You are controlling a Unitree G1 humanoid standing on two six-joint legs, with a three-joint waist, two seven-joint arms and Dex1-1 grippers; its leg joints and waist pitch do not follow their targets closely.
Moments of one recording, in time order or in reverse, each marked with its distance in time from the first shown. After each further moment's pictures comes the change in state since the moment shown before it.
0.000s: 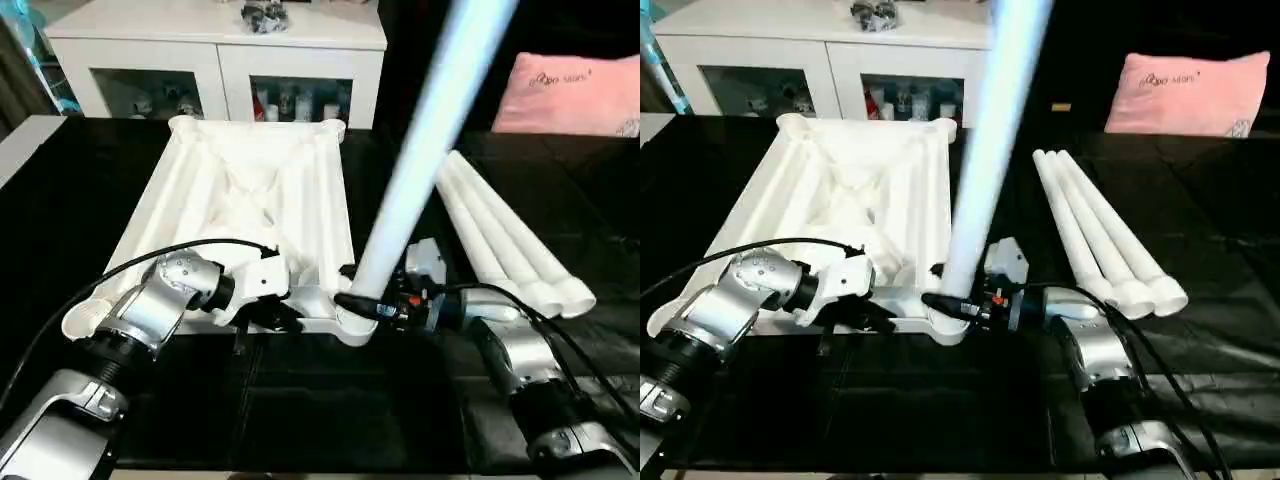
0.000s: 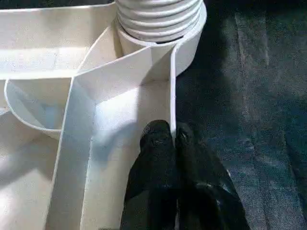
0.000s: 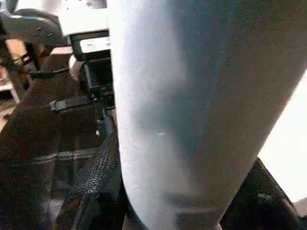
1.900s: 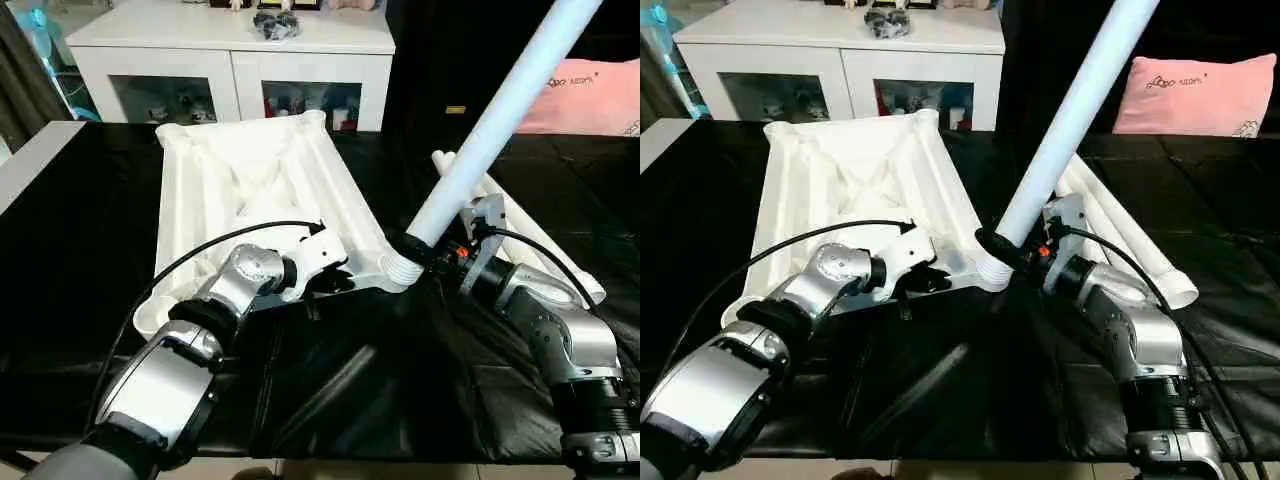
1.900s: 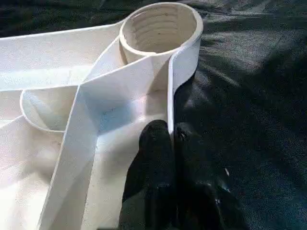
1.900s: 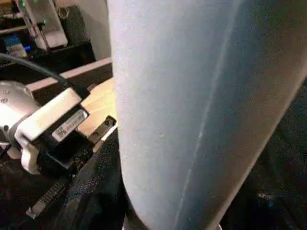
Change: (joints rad) left arm -0.306 -0.360 0.070 0.751 0.089 -0.284 0.360; right arm 0.004 -0.074 -0.170 -0.235 0.127 0.395 -0.332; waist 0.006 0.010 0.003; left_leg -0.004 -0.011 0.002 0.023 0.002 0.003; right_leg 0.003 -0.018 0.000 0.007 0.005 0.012
